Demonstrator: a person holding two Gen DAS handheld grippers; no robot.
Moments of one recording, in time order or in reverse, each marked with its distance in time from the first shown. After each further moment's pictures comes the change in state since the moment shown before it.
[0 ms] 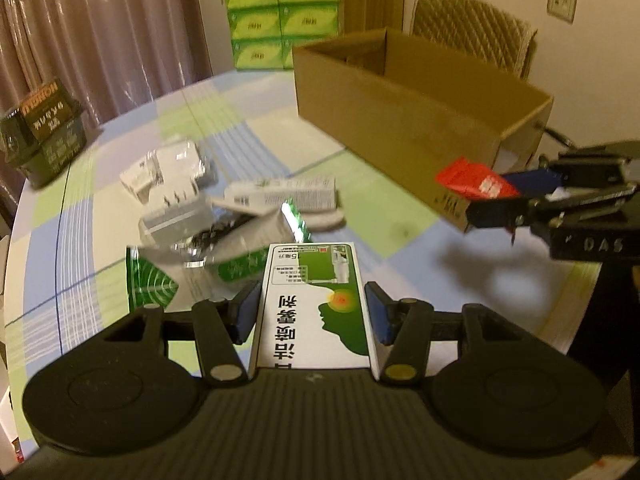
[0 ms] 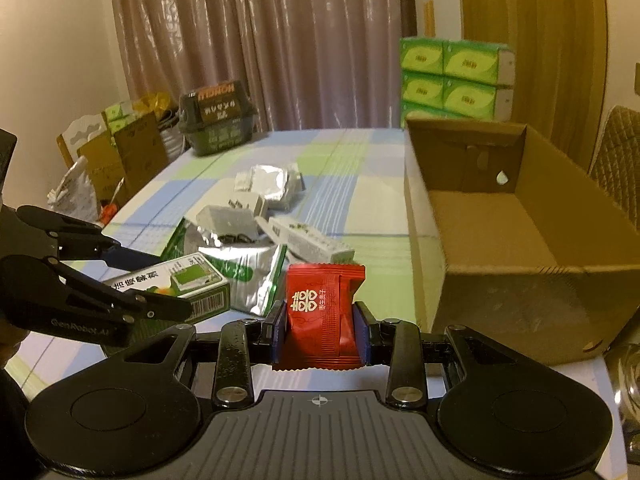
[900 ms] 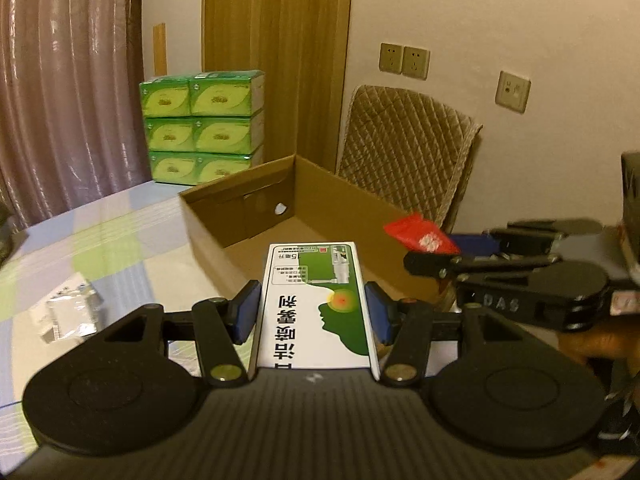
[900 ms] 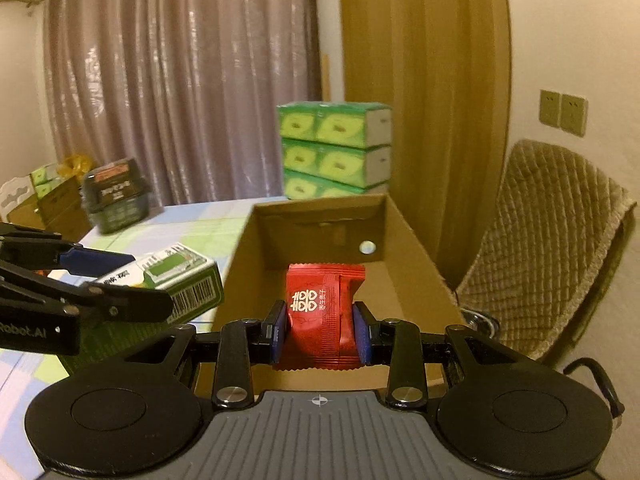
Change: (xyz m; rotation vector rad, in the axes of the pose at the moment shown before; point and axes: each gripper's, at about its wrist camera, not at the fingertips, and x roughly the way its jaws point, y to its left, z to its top) left arm 0.015 -0.109 0.138 -0.017 -0.219 -0.143; right arm -0.045 -0.126 0.058 0.084 -0.140 -0.204
